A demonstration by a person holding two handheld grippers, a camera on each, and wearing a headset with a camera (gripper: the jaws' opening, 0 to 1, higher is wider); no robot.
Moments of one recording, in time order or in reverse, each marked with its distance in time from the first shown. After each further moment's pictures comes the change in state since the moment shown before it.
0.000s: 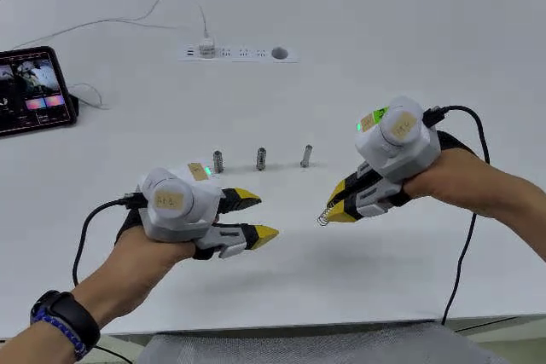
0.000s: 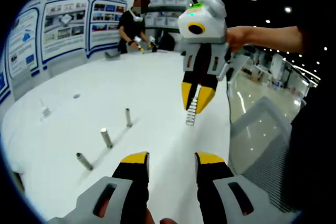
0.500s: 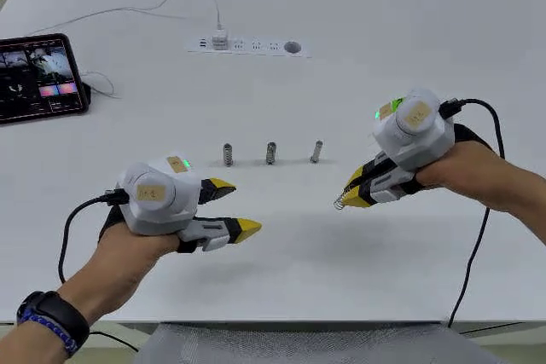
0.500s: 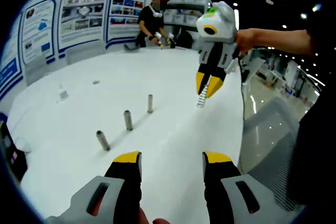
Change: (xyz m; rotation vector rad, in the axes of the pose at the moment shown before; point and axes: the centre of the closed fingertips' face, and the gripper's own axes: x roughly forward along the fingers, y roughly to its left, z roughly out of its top) left arm -0.024 0.031 -0.025 -0.086 0.020 0.116; right arm 0.001 -0.030 -0.010 0.025 0.033 -0.045
